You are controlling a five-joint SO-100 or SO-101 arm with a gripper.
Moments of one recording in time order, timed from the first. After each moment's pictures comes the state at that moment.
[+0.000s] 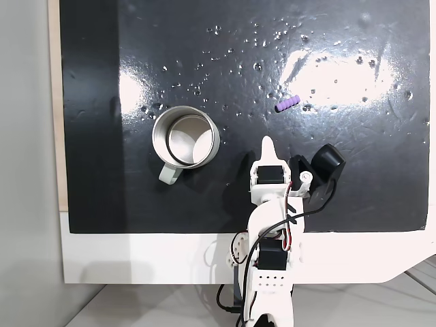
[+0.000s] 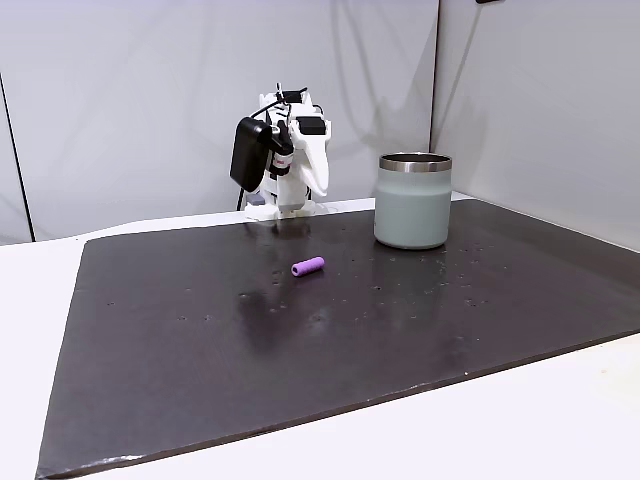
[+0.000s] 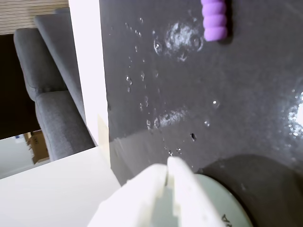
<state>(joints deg) 1.7 185.6 169.8 47.1 -5.0</state>
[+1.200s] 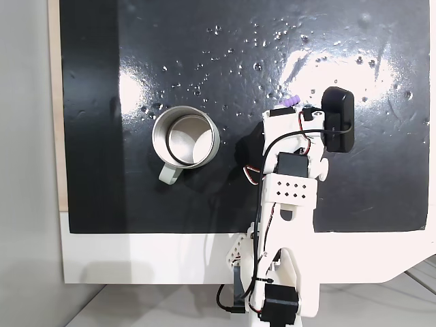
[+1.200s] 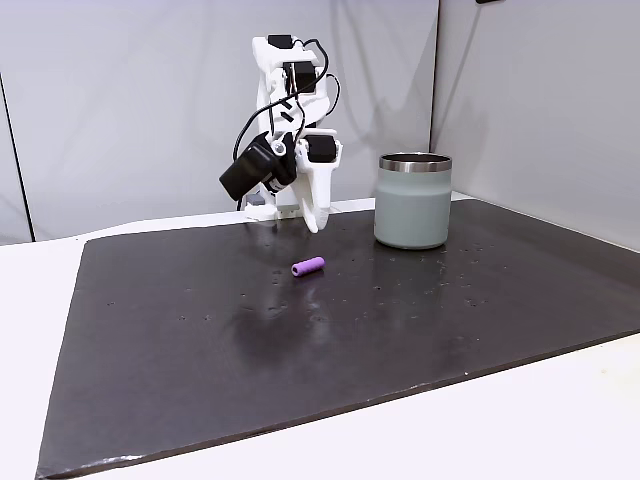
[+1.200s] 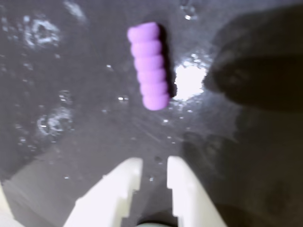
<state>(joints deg) 5.0 109.9 128.1 44.2 -15.8</state>
